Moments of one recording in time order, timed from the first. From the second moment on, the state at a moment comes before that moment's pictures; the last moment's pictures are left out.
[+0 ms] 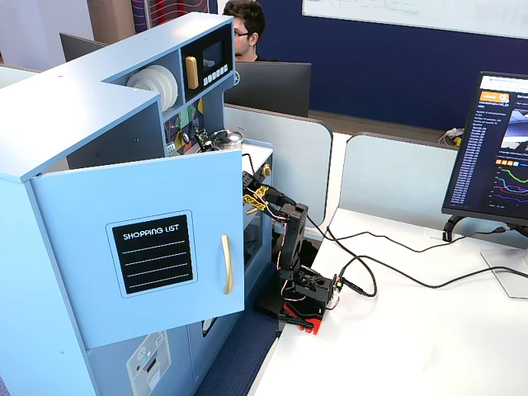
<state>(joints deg) 0.9 97.6 73.7 16.3 -92.3</state>
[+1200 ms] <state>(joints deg) 5.4 181.2 172.0 49.8 -90.4</state>
